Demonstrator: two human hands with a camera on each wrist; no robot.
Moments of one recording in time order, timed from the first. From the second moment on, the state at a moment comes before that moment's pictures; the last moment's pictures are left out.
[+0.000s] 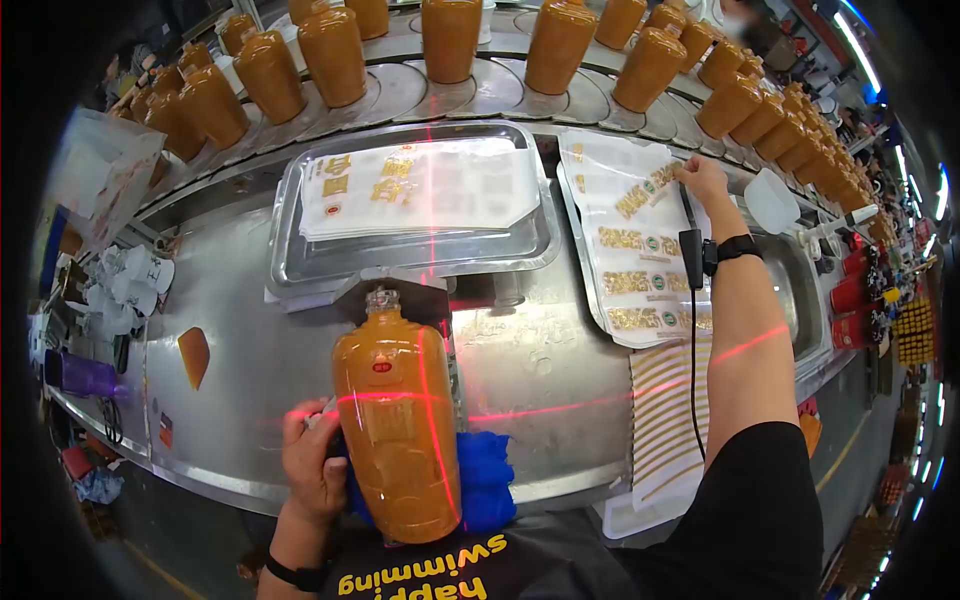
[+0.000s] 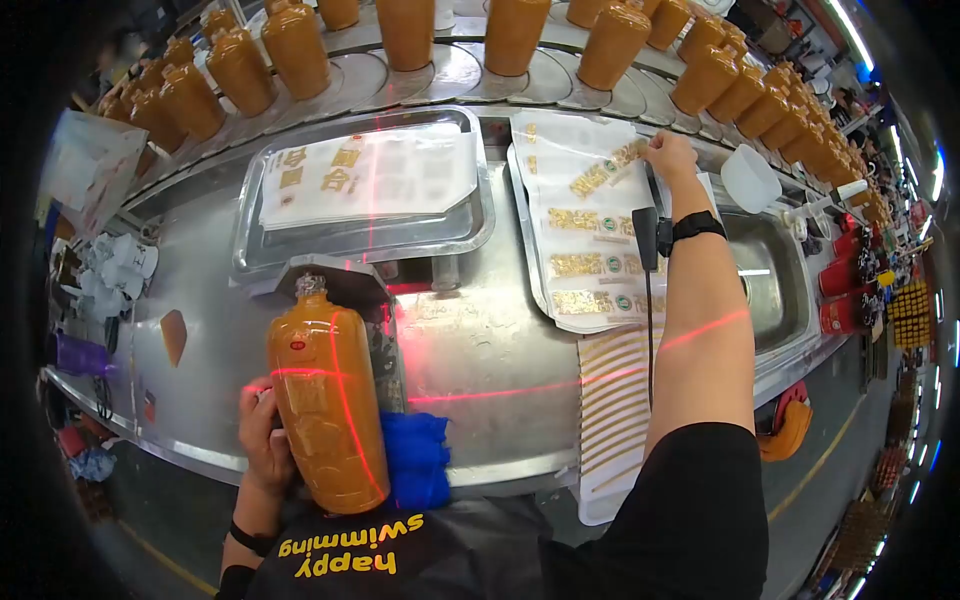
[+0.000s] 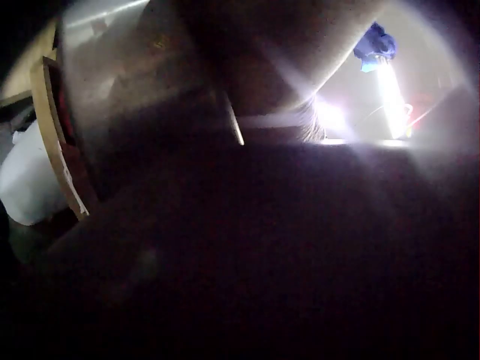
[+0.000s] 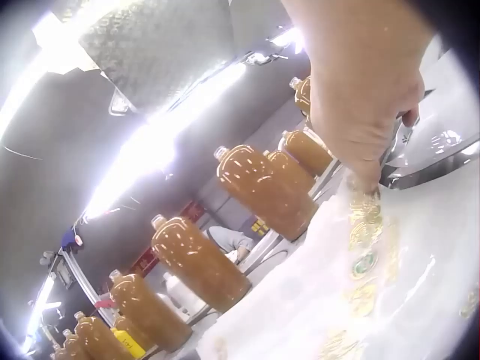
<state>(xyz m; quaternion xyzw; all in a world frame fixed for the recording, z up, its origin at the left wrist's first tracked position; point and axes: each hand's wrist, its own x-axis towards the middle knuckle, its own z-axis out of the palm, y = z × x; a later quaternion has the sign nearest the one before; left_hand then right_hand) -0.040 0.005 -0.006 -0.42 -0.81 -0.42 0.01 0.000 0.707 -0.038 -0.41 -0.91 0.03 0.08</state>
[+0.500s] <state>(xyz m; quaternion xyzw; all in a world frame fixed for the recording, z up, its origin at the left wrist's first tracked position) -0.028 -0.008 0.010 -0.43 -0.78 -0.46 0.05 0.045 0.579 0.074 -0.37 -0.91 -0.19 0.10</state>
